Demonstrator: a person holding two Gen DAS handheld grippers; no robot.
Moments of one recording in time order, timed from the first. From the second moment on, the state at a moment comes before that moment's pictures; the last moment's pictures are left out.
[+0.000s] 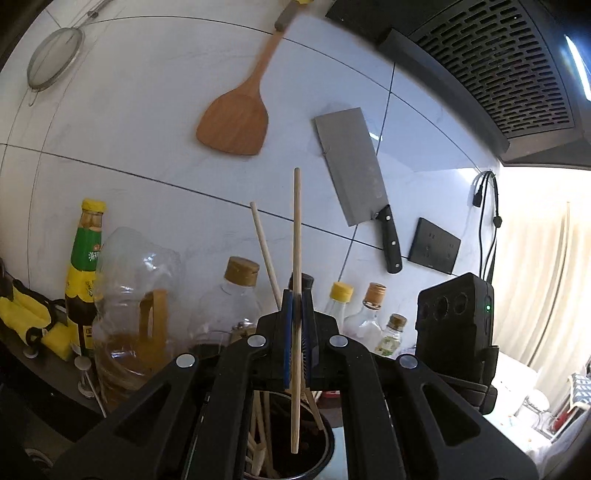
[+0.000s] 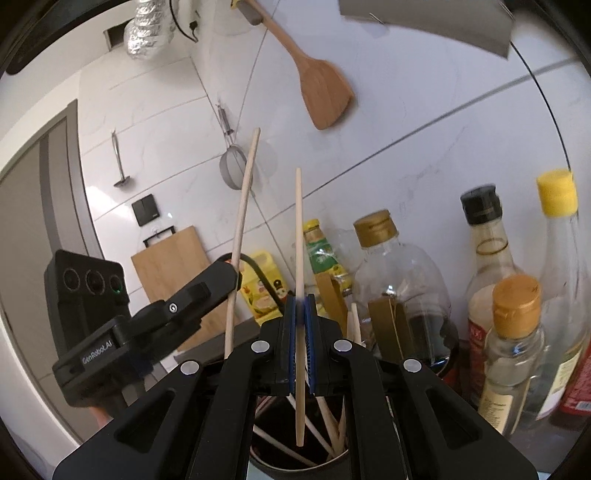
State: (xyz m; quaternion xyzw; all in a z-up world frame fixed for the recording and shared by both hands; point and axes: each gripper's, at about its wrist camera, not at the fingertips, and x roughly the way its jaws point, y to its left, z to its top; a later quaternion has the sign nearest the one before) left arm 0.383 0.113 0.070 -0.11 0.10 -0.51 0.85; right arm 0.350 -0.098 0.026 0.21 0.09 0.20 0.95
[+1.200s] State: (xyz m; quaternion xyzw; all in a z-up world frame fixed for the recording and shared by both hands) left arm 0.354 0.094 0.031 0.05 0.18 -0.41 0.89; right arm 0.320 -0.071 -0.005 0.06 0.20 0.12 0.97
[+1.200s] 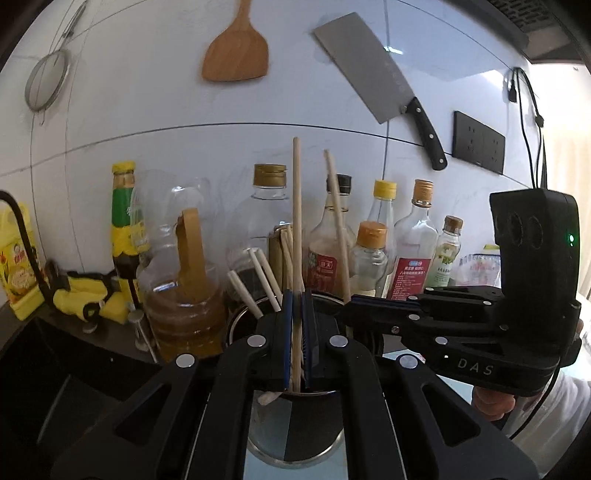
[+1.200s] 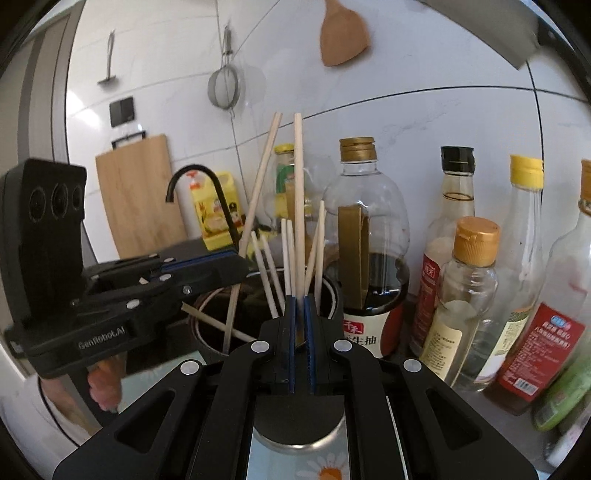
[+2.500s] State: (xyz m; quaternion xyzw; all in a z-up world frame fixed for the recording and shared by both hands) left arm 0.250 0.174 0.042 0.00 0.20 -0.31 0.93; right arm 0.187 -0.066 0.015 0.01 0.20 0.10 0.97
